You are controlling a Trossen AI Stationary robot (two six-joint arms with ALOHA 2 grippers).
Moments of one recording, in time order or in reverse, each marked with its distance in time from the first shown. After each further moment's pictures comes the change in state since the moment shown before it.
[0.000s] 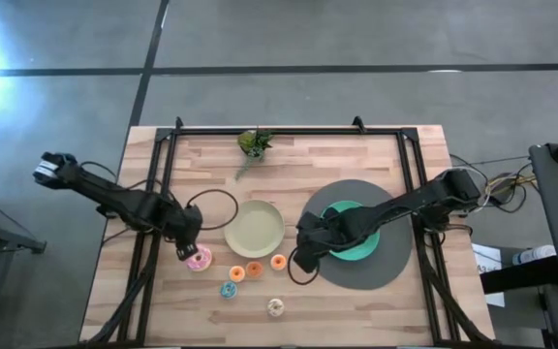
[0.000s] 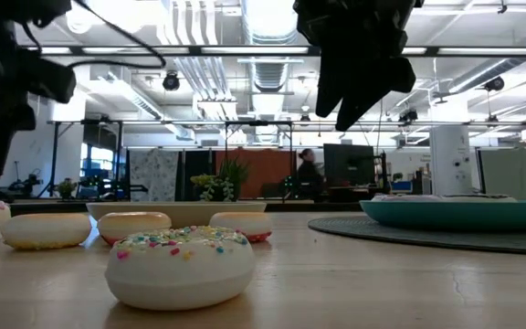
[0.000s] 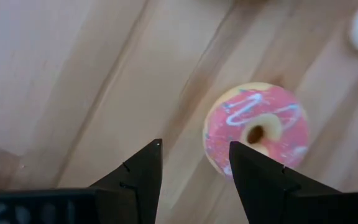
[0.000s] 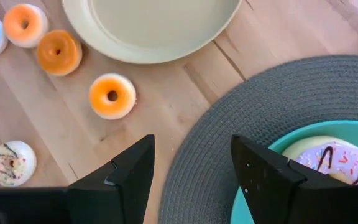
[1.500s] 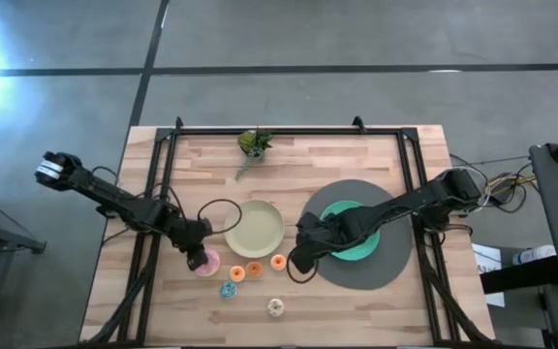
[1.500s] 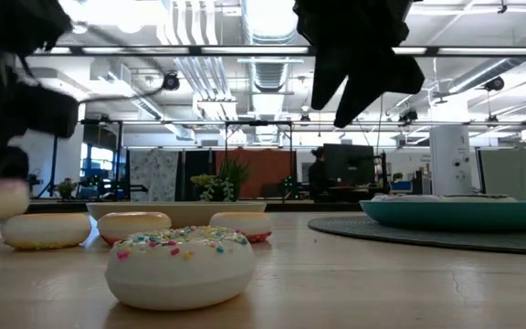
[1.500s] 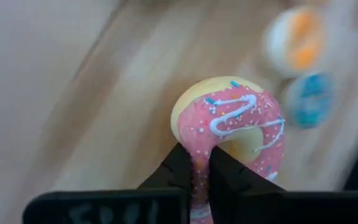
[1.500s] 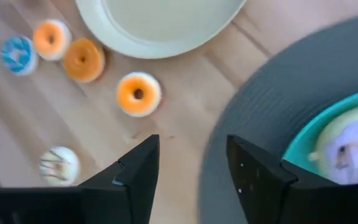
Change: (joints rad) left arm -0.008 0.026 -0.200 0.560 0.201 -0.114; right arm -0.001 -0.004 -0.004 0.049 -0.082 0.171
